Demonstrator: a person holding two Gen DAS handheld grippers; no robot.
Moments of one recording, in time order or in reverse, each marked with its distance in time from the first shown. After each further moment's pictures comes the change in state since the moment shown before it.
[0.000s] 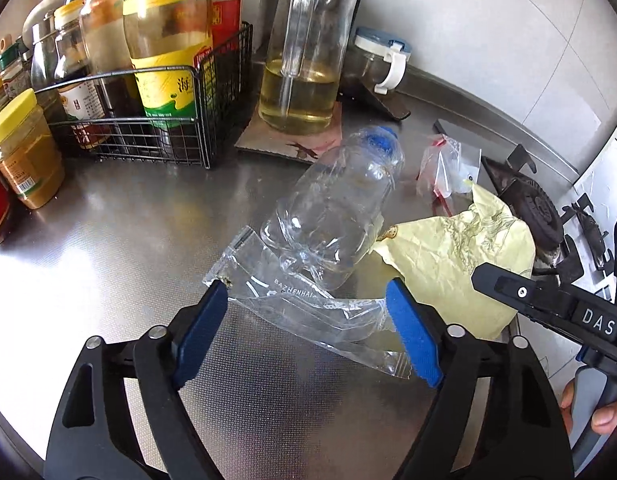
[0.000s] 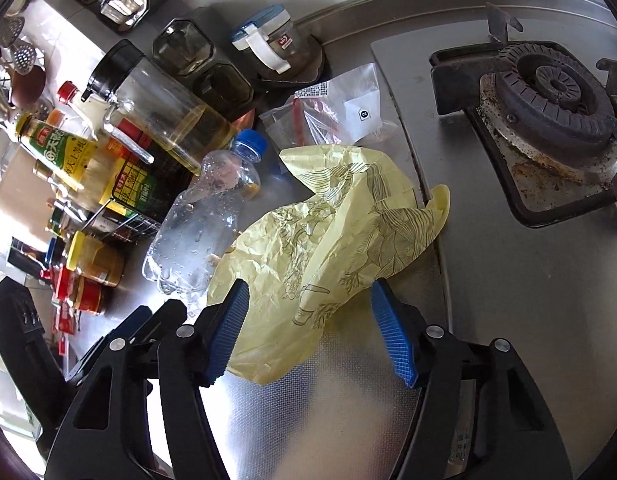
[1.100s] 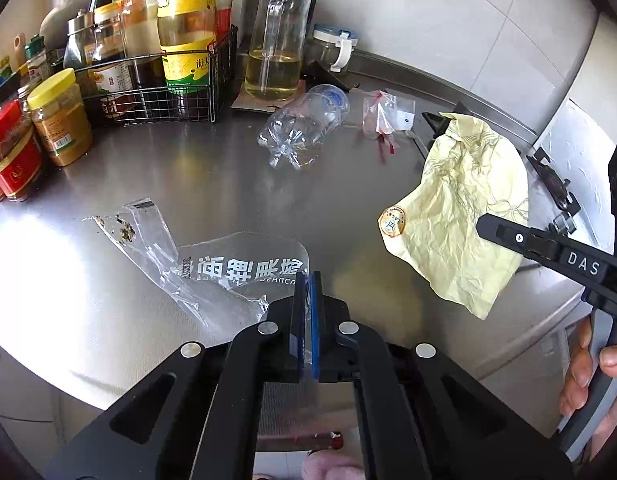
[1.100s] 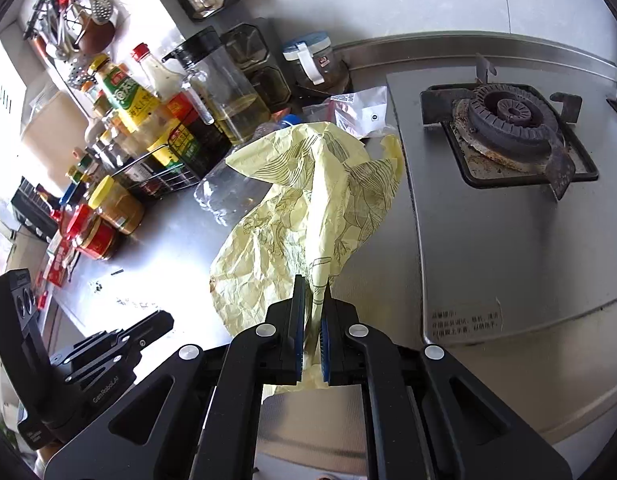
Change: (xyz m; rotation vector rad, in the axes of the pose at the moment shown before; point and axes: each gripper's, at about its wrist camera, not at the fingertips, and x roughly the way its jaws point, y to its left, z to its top) left arm -0.090 0.006 -0.090 0.104 -0.014 -0.077; right arm -0.084 0.029 -0.088 -0.181 -0.118 -0.043
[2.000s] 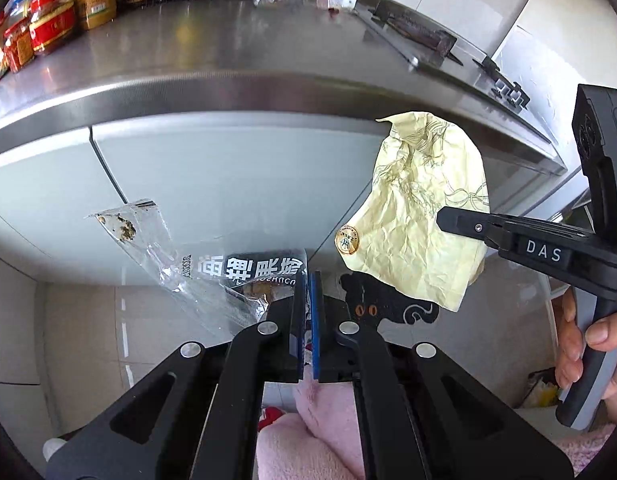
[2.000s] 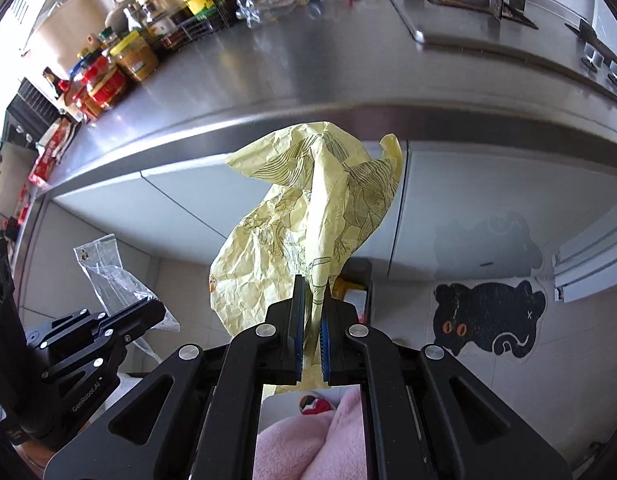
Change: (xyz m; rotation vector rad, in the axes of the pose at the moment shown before) left arm -0.046 0.004 -0.221 0.054 0.166 -0.121; right arm -0.020 0.027 -0.226 -0.030 0.239 -0.131
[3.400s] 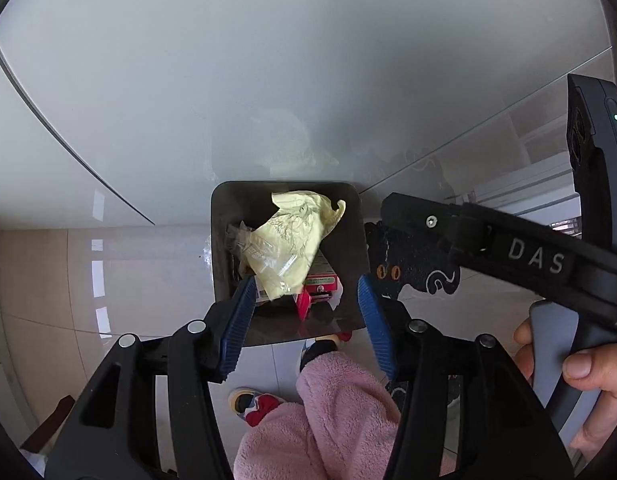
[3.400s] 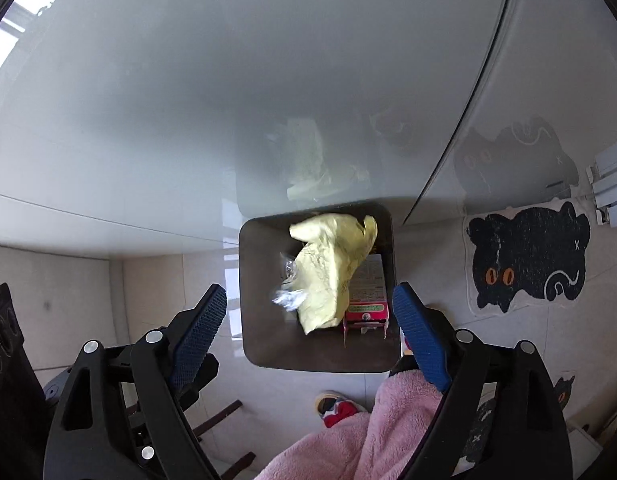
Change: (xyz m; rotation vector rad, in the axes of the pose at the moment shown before) left arm 0.227 0.095 -0.041 -0.109 0.243 -0.051; right arm 0.252 -0.044 -0.002 0.241 0.162 0.005
